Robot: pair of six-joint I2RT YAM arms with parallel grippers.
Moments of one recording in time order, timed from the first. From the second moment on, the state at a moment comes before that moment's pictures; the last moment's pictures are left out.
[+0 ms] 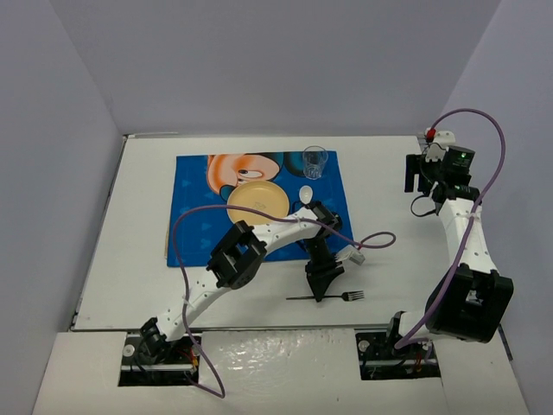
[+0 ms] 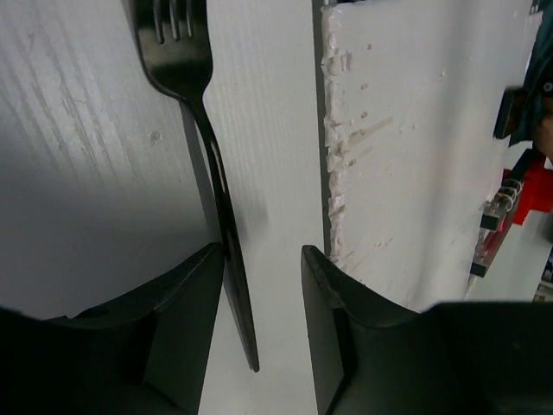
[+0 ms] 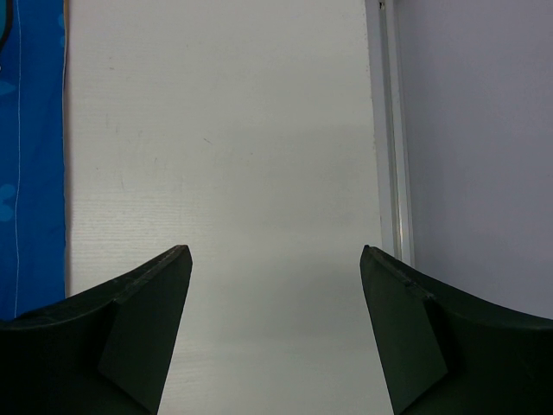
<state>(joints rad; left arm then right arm) -0.97 2.56 2.21 -1.41 0.95 0.66 -0.28 1.38 1.11 -0.31 -0.14 -0.24</state>
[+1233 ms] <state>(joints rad) -1.14 2.41 1.96 -0.55 -0.13 0.20 -0.28 1.34 1.11 -0.30 -0.09 -0.26</state>
